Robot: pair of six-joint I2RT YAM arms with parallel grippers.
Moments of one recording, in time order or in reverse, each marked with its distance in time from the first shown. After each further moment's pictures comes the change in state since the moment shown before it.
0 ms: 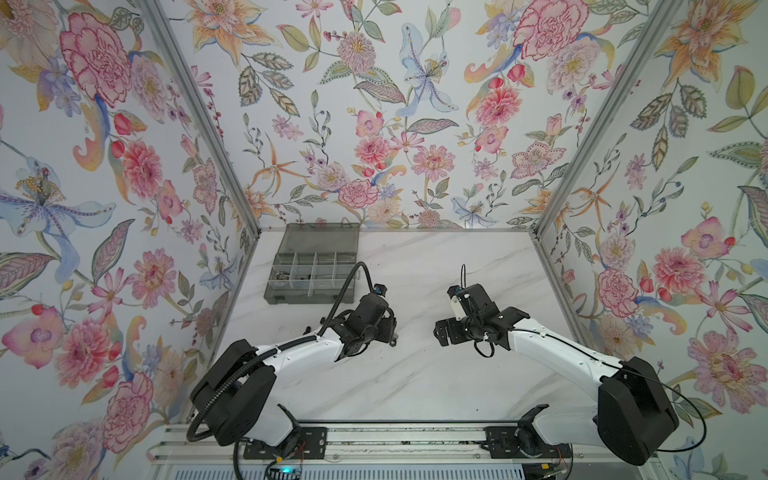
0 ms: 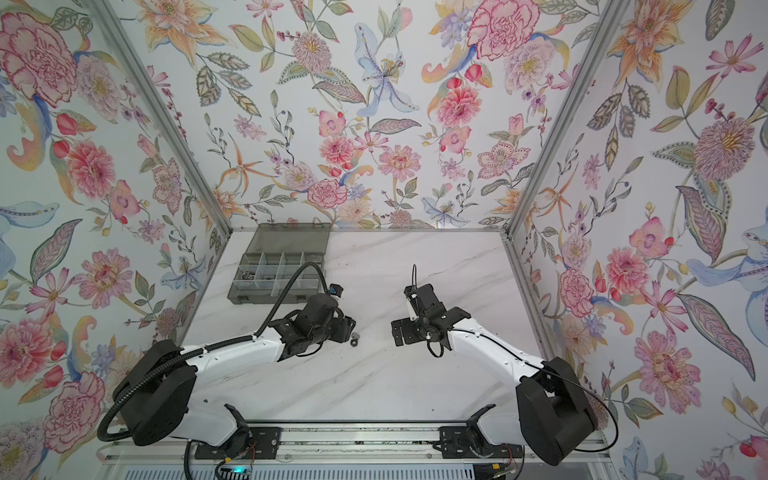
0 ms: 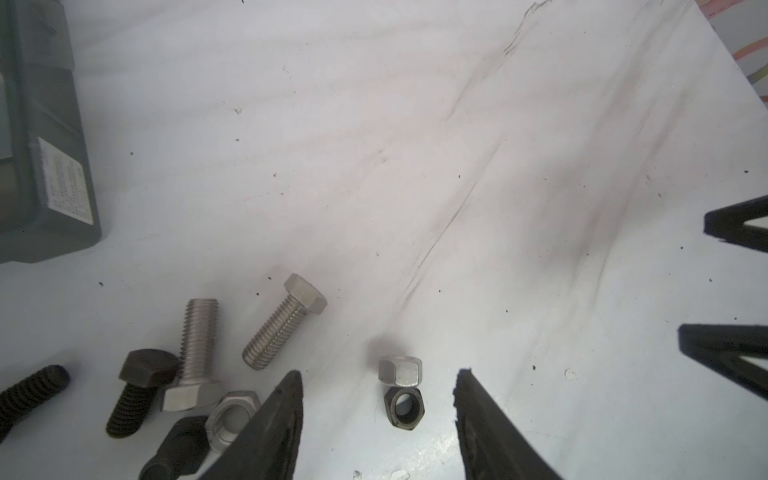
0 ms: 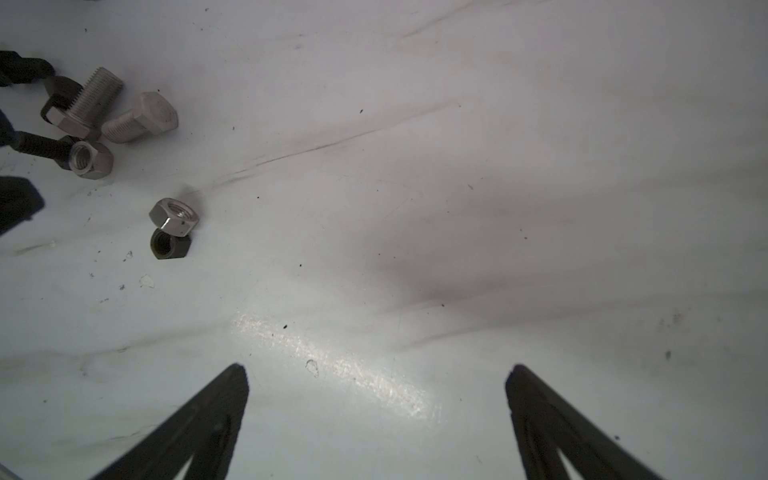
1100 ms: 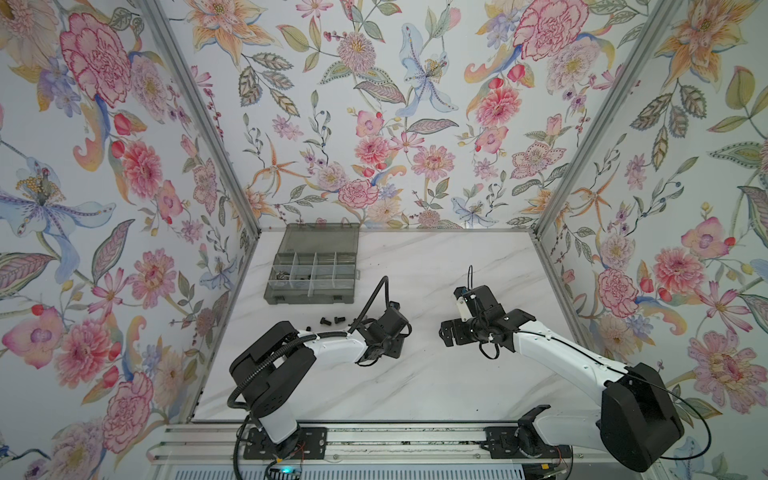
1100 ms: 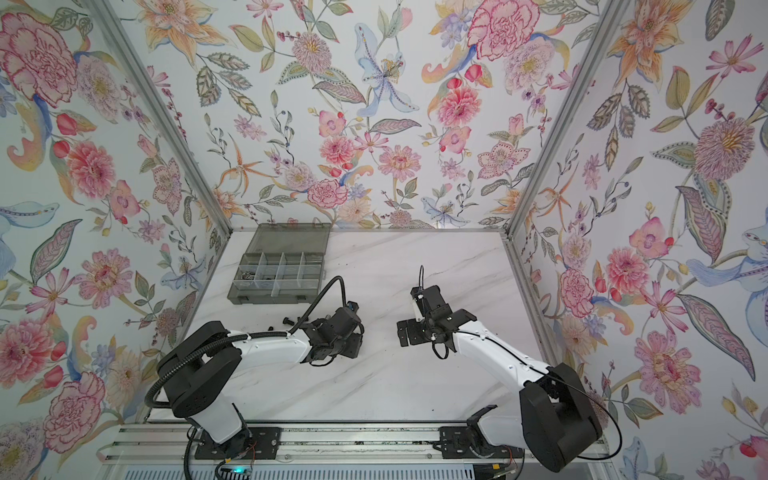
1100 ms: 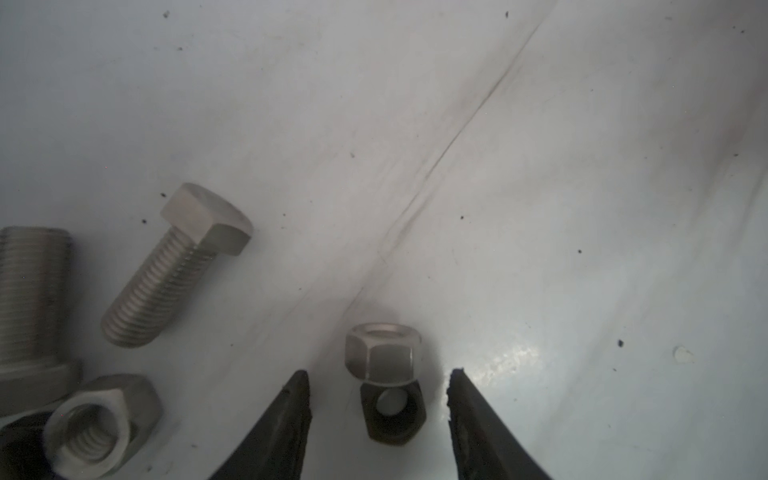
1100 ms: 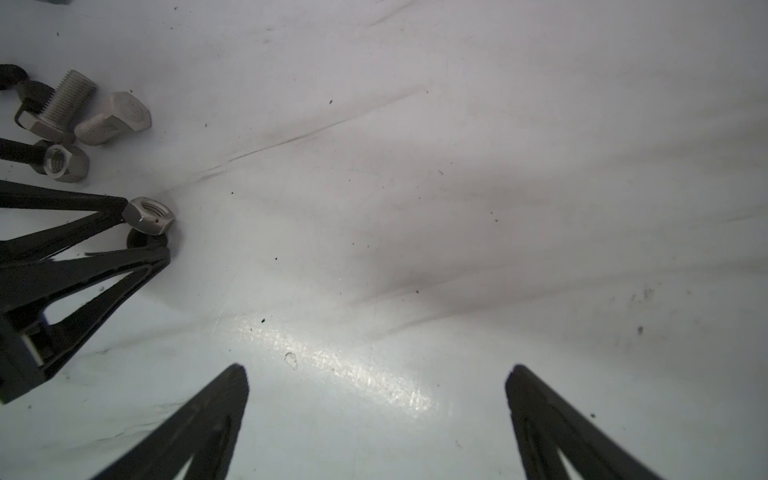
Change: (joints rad) left arm -0.108 0.216 0.071 -0.078 -0.064 -0.050; right arm -0.036 -0.021 -0.030 -0.005 -0.005 -0.004
